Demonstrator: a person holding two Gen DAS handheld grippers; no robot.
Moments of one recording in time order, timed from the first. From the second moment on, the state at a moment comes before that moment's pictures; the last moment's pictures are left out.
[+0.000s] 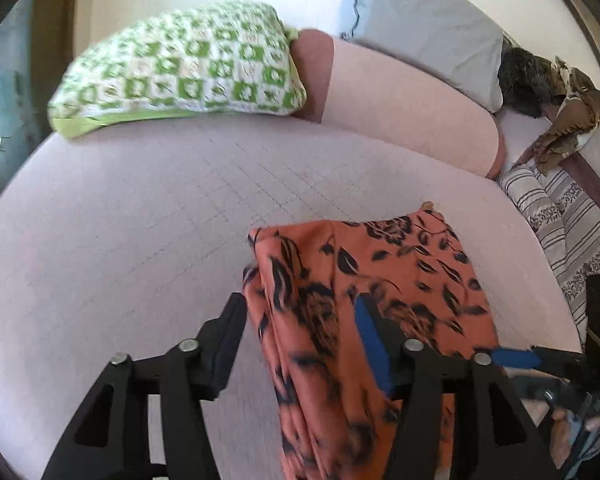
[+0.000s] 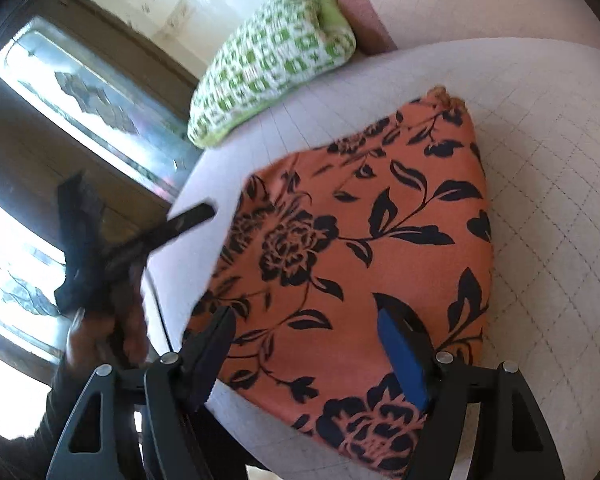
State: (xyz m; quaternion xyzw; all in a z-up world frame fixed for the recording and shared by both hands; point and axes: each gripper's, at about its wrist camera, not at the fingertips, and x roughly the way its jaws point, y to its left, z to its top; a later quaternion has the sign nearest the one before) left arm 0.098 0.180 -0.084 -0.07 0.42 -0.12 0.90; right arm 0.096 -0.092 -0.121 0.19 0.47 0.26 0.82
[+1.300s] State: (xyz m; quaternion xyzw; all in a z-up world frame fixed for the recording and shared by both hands) left arm 0.106 0.123 -0.113 0.00 0.47 -0.02 0.88; right arm 0.142 -0.154 -0.165 0.24 0.52 0.17 0.81
